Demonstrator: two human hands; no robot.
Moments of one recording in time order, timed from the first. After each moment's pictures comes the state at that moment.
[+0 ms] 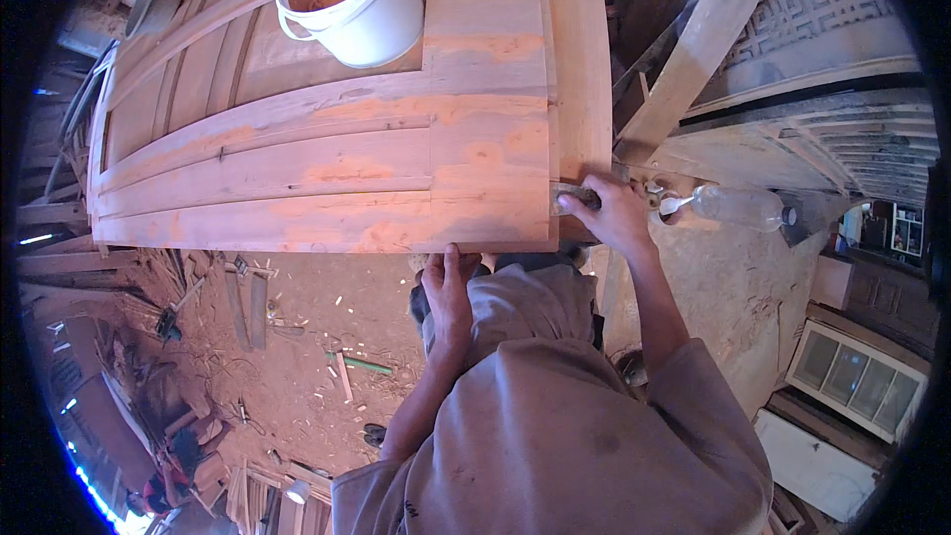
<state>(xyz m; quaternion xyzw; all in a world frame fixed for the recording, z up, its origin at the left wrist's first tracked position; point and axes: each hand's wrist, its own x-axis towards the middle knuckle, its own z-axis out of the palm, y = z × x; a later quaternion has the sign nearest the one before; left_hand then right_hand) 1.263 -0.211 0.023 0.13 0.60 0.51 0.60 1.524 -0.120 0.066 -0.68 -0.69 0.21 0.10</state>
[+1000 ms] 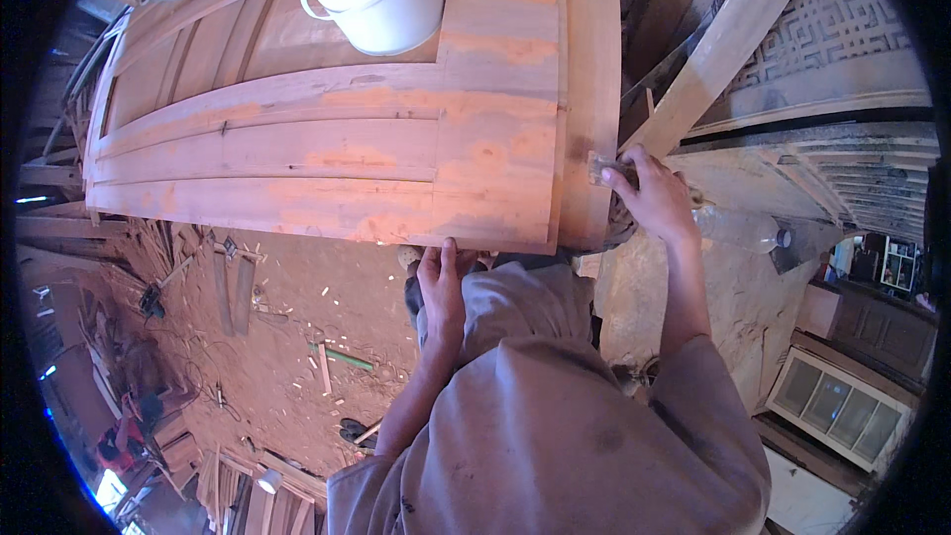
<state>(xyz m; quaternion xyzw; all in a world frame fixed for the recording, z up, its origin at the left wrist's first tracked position) 1.268 -0.209 0.023 0.12 0.60 0.53 0.58 1.548 -0.084 0.132 -0.71 -0.68 0.18 -0.03</state>
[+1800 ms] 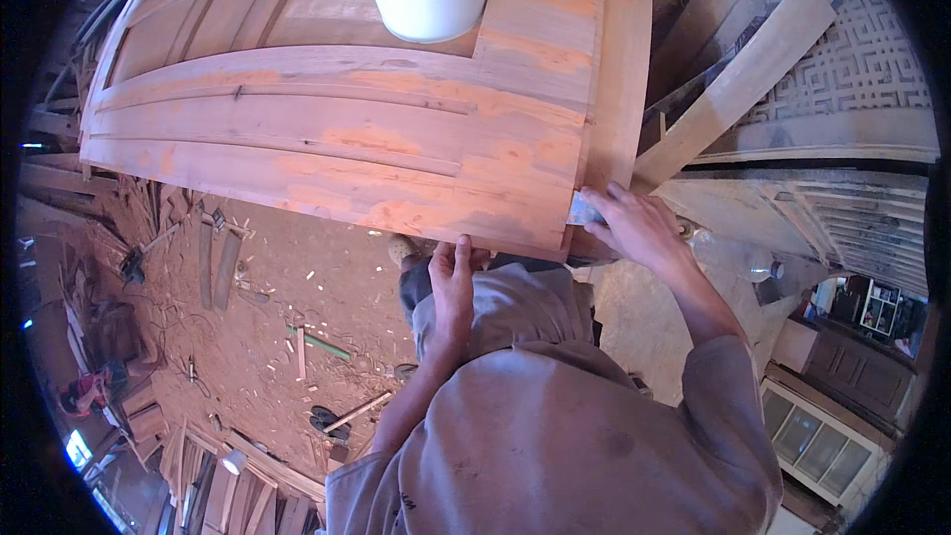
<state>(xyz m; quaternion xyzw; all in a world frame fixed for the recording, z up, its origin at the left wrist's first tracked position) 1.270 -0.208 0.023 0.12 0.57 0.57 0.58 1.508 -0.088 0.137 -0.49 -0.84 0.16 -0.15</state>
